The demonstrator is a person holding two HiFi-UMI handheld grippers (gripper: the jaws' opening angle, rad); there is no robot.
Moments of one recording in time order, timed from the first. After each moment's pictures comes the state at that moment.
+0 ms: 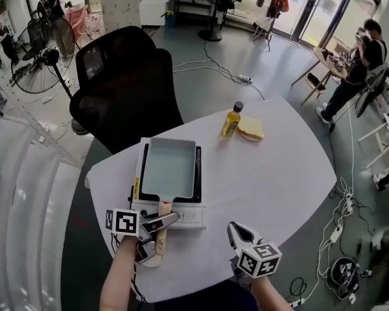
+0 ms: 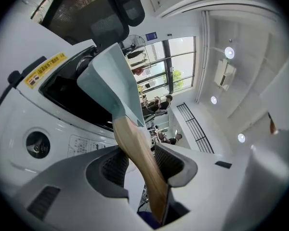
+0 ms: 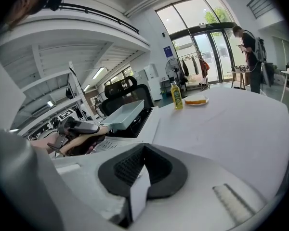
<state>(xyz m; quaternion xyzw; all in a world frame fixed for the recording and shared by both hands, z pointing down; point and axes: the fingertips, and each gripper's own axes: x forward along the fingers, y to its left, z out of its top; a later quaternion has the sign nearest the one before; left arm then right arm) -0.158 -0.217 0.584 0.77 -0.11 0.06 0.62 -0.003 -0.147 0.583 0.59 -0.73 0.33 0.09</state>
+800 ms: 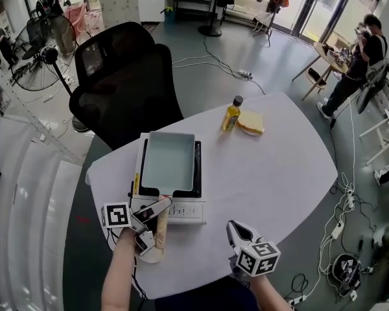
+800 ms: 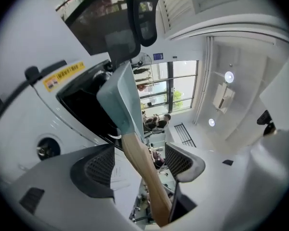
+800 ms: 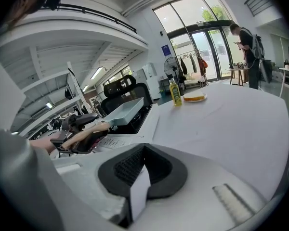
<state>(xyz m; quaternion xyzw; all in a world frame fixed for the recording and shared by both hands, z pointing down) -0.165 -0.251 0.562 0.73 -0.13 -0.07 0.66 -0.006 -0.141 0.591 0.59 -0.72 0.35 0.09</state>
